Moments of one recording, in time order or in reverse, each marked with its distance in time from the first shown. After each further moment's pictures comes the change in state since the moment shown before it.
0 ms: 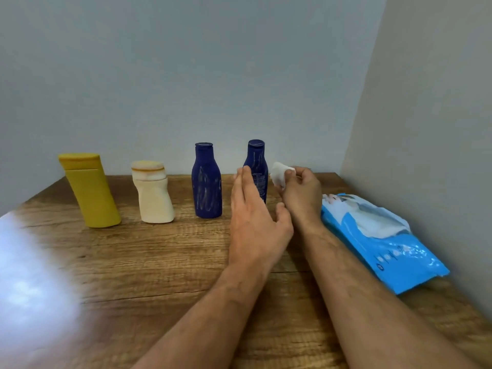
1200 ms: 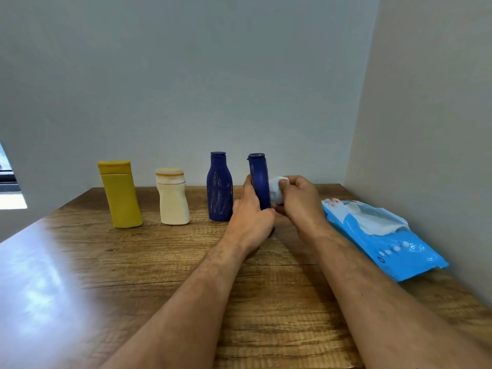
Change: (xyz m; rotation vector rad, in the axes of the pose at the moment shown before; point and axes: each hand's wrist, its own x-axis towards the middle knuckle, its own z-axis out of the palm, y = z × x) left_hand 0.017 -0.017 -0.025 -0.217 -0.258 -0.156; right_hand -0.025 -0.008 -0.012 0.116 -0.280 0.016
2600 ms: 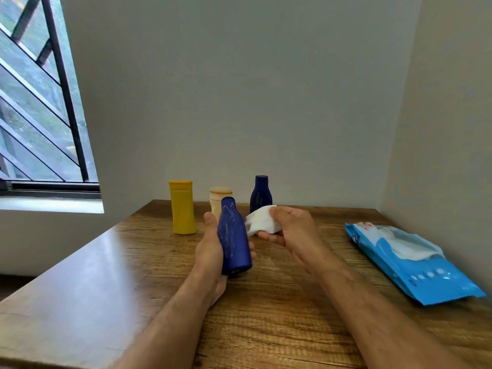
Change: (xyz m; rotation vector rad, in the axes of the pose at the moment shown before) left_hand -0.076 -0.023 -0.096 -0.868 0.317 -0.354; right_hand -0.077 -0.039 0.042 0.303 -0.385 0.107
